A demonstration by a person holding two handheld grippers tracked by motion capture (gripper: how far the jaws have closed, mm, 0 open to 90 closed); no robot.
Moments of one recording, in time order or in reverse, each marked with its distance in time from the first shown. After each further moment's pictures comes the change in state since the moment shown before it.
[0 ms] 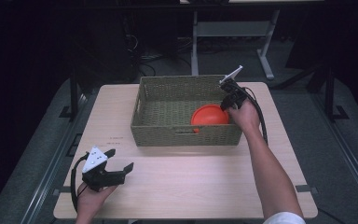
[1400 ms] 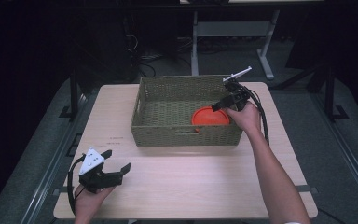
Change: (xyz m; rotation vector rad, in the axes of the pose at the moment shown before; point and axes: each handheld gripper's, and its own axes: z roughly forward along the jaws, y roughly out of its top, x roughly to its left) left arm 0.001 -0.003 -0.007 -0.006 0.031 -0.008; right arm 0.001 -0.012 -0.013 -0.122 0.246 0.063
